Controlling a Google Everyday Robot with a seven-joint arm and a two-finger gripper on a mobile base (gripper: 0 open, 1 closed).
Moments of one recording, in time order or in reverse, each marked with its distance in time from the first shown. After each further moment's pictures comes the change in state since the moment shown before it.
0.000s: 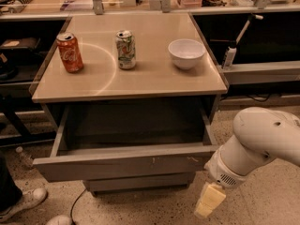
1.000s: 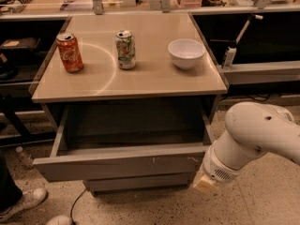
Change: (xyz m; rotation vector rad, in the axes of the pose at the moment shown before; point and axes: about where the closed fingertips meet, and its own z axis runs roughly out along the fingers) arm -0.017 -0.005 -0.002 0.017 0.003 -0.038
